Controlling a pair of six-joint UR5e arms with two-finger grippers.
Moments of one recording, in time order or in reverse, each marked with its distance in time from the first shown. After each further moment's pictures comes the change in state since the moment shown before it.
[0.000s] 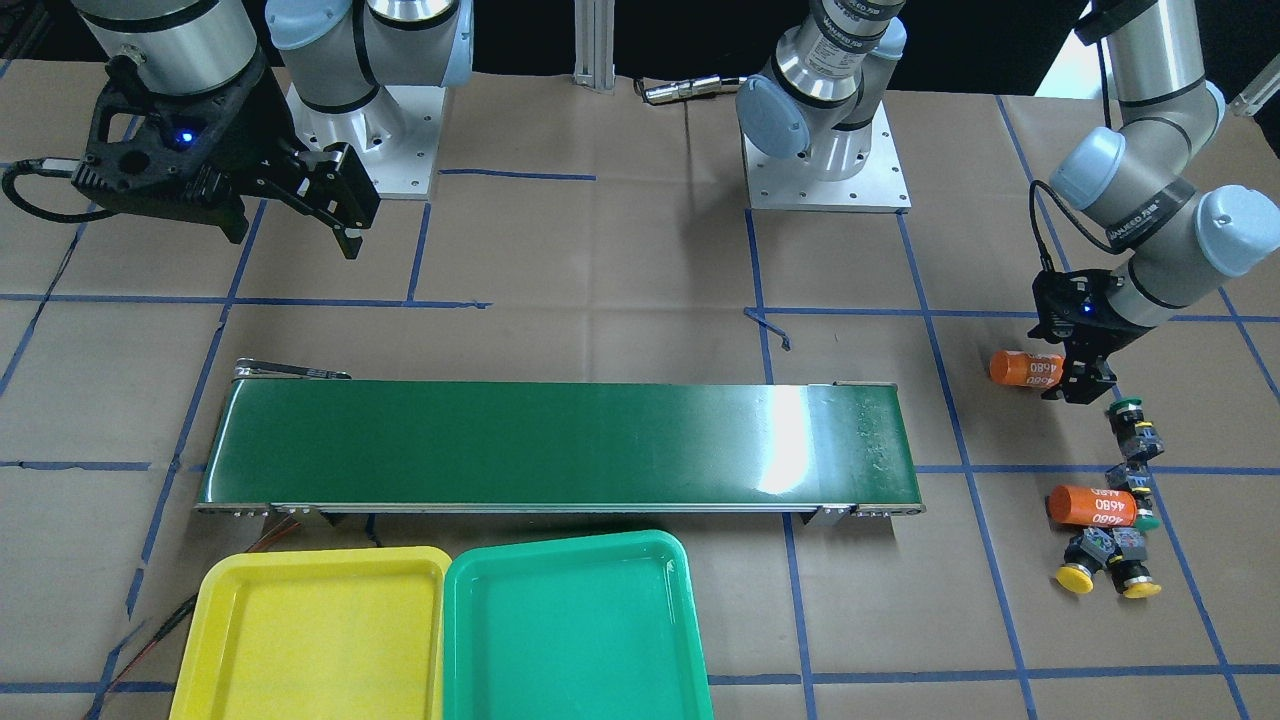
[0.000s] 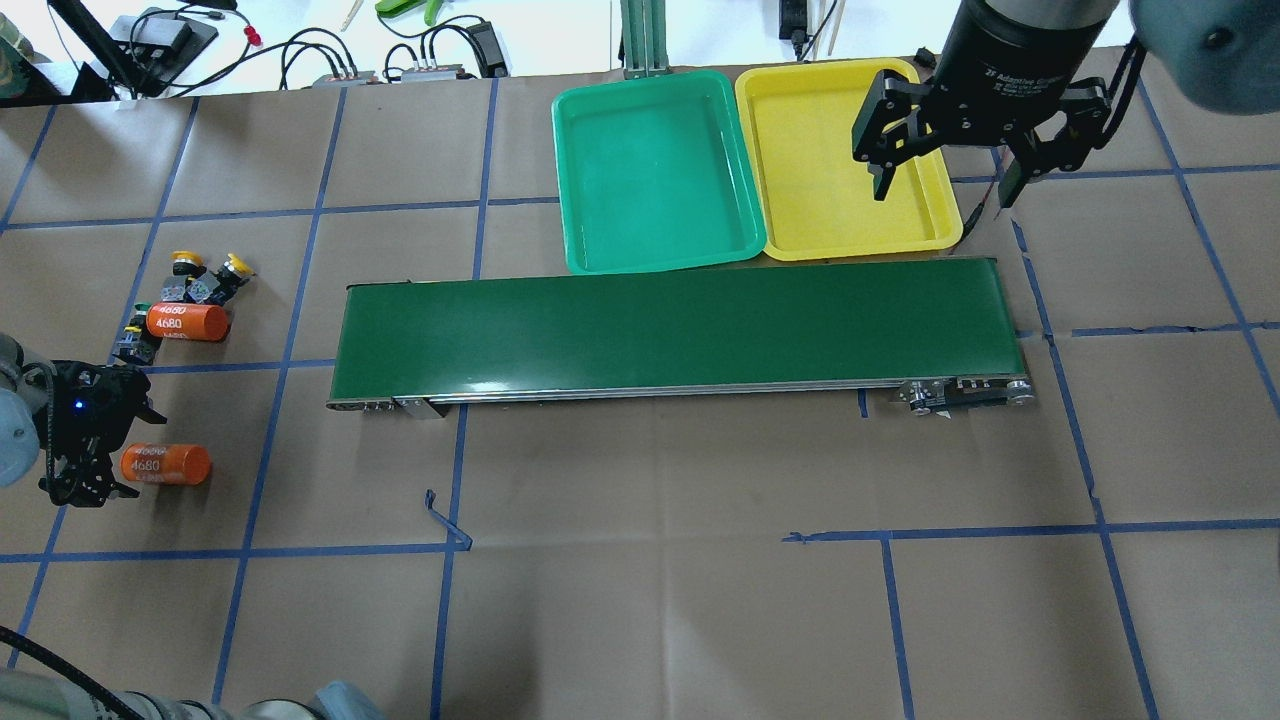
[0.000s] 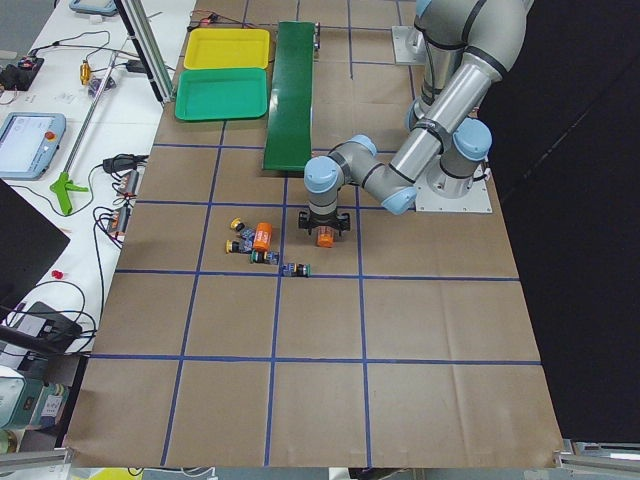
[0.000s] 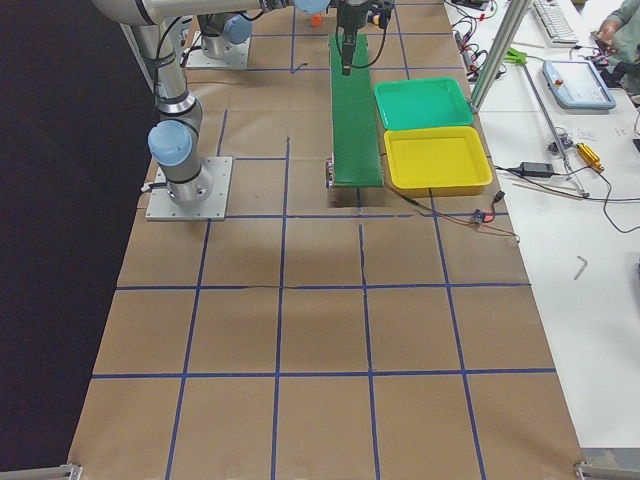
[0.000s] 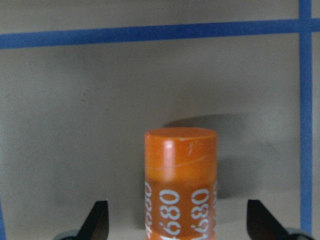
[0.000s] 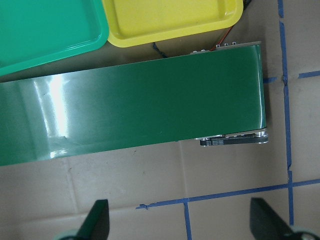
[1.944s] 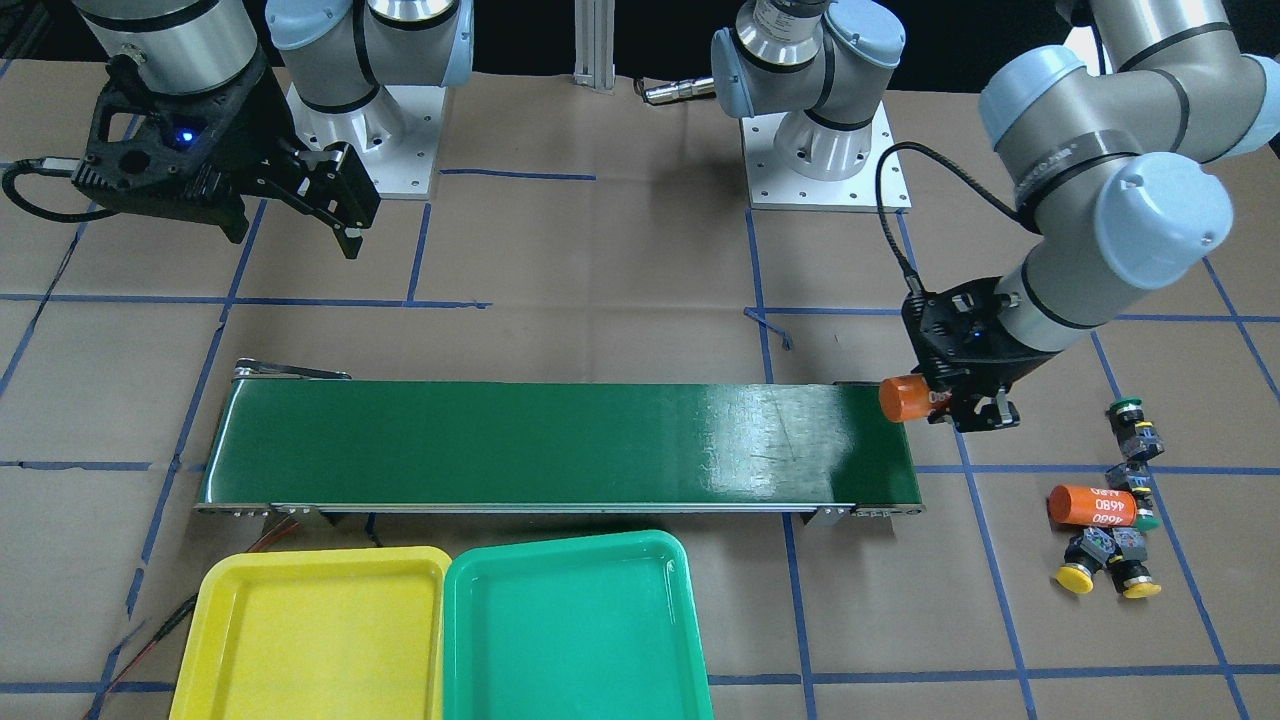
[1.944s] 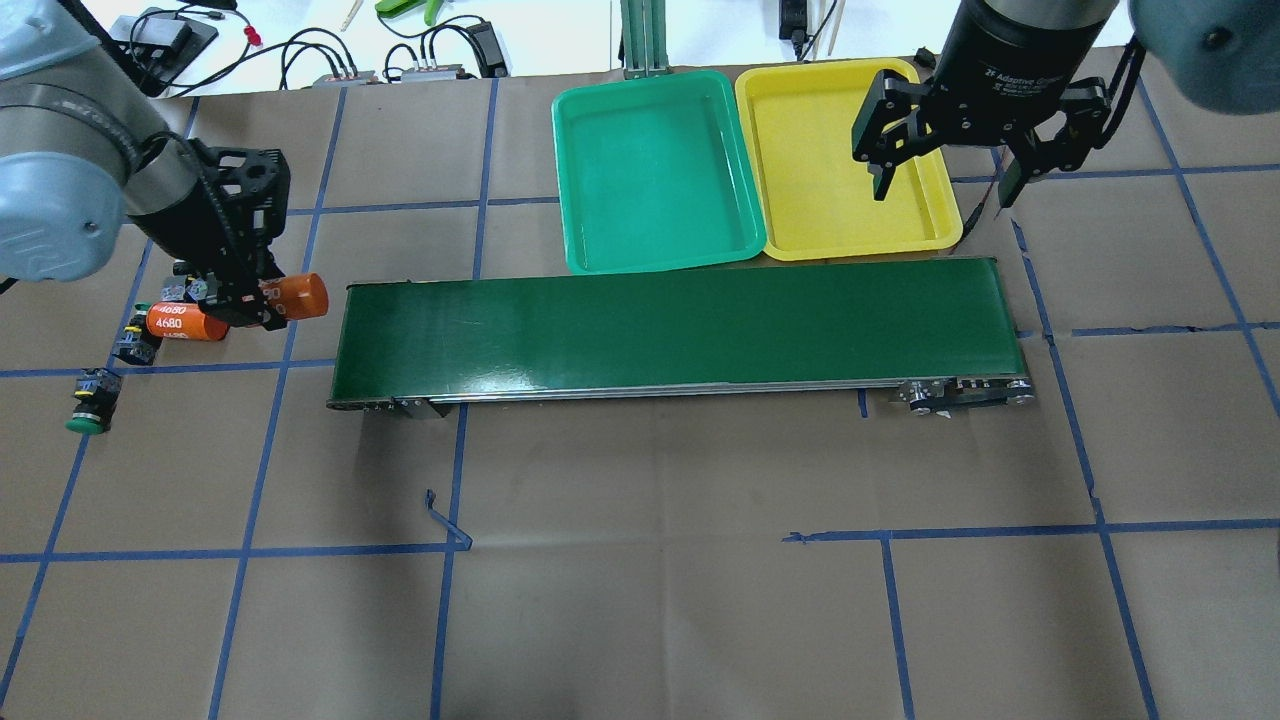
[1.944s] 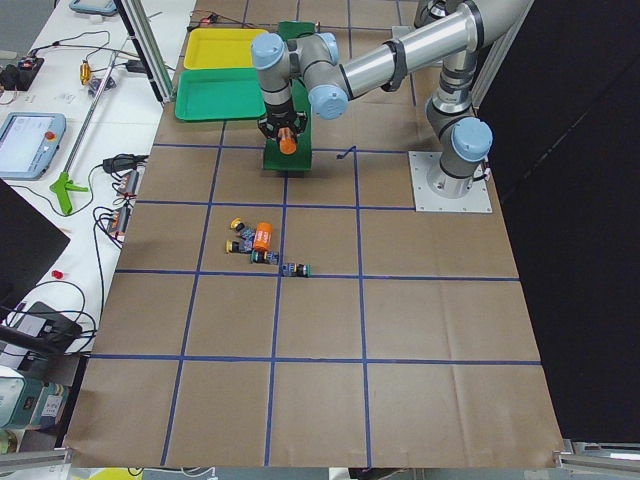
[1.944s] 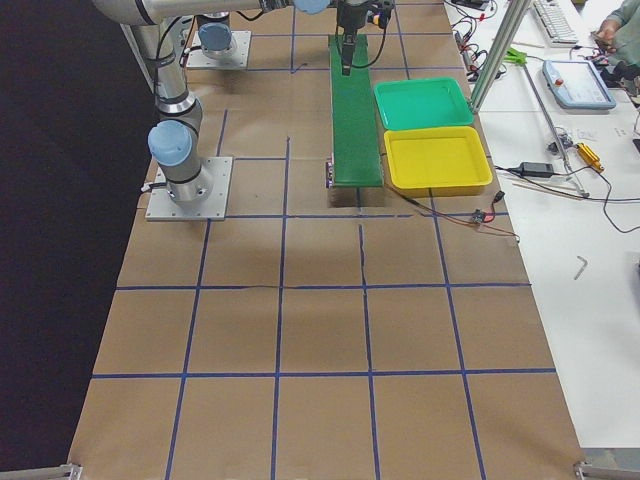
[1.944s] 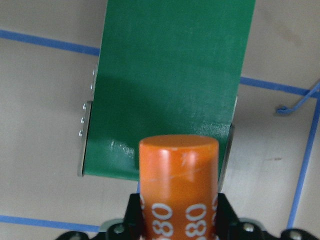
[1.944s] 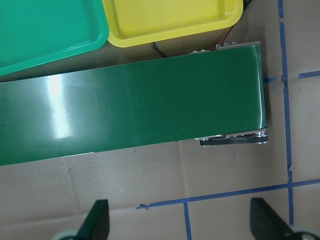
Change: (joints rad) left arm -0.563 0.069 0.389 -0.472 -0.039 -0.816; right arm 0.000 0.000 0.000 0.000 0.000 0.000
